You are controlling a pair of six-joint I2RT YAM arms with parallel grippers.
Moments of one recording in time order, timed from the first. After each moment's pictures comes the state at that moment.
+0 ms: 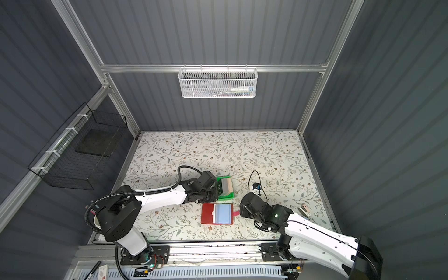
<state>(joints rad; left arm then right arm) -0.91 1.67 0.95 -0.30 0.06 -0.87 0.94 0.85 0.51 -0.58 0.25 0.99</state>
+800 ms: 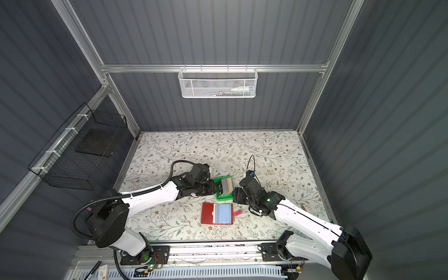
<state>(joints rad) -0.82 1.59 0.97 -0.26 0.20 -0.79 0.75 1.10 0.66 -0.41 0.07 0.77</state>
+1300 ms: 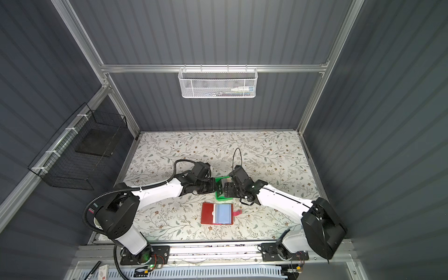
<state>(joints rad) -0.77 1.68 0.99 -0.23 0.22 -0.77 0.73 1.40 0.81 -0.36 0.02 0.67</state>
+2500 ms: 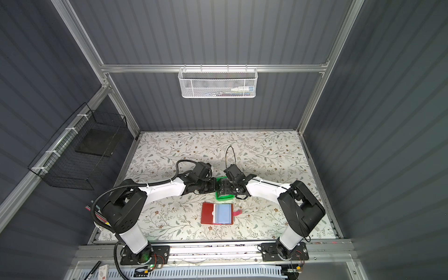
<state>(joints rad) -0.75 1.74 0.99 -0.16 0.25 -0.76 0.70 1.62 0.90 -0.32 0.01 0.61</state>
